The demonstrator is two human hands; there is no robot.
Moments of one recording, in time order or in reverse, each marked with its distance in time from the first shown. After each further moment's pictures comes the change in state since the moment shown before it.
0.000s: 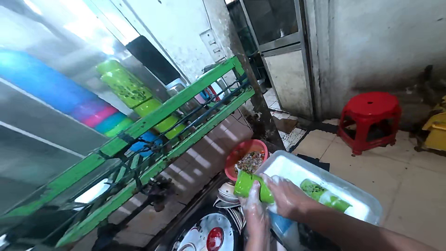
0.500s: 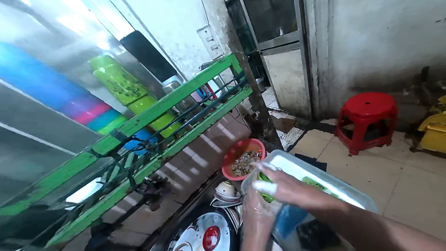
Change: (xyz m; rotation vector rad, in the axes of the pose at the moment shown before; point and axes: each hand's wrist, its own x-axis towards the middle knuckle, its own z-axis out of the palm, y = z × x) left_hand -0.011 0.014 -0.017 1.313 -0.339 0.508; right_hand -0.008 -0.006 -0.045 0.306 0.049 -0.034
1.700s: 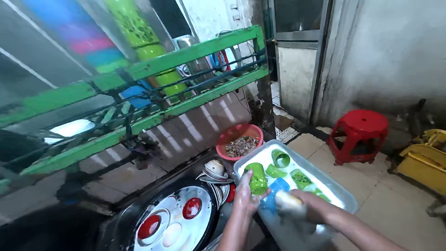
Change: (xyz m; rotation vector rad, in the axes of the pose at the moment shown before) left_hand -0.001 -0.014 0.023 -1.455 -0.038 -1.003; right_hand -0.079 0.070 0.006 -0.171 -0.328 0.284
